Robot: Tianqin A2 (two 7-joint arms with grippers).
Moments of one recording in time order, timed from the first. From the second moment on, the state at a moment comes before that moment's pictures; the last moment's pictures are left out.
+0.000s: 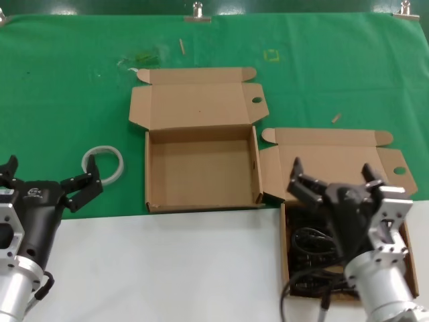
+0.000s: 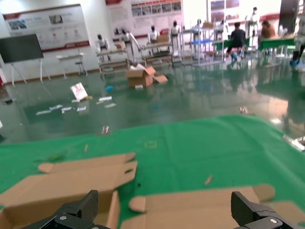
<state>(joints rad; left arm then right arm) 0.00 -0.30 1.60 -1.60 -1.80 0.00 0.00 -0.02 0.17 -1.80 1.64 2.05 0.23 -0.16</state>
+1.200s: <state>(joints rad) 0.00 -0.30 1.60 -1.60 -1.80 0.00 0.00 -0.28 0.17 -1.79 1.77 2.18 0.33 -0.34</state>
